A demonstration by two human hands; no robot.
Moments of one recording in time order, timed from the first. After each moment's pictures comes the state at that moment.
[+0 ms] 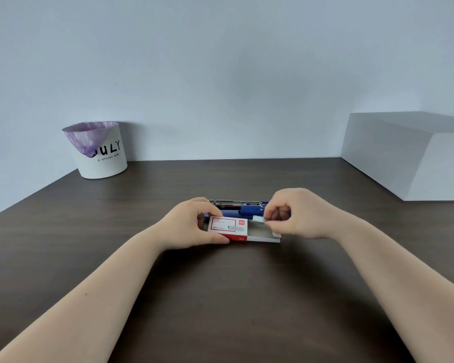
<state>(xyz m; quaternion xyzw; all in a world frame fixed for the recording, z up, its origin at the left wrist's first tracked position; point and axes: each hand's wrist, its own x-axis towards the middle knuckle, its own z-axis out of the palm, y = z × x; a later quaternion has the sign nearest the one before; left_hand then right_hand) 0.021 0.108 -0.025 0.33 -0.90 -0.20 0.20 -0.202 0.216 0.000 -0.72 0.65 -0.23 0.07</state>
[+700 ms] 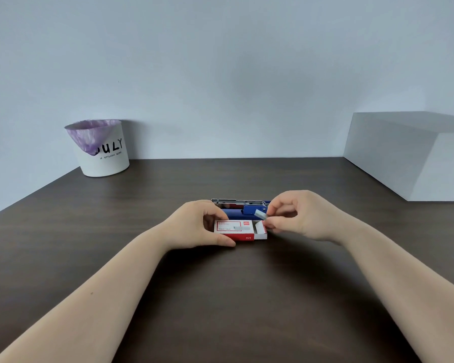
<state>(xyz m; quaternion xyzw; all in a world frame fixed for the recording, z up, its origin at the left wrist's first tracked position) 0.017 0.114 -0.024 0.35 -0.89 -0.24 0.18 -0.200 0.220 -0.004 -0.64 0.66 -0.31 0.23</state>
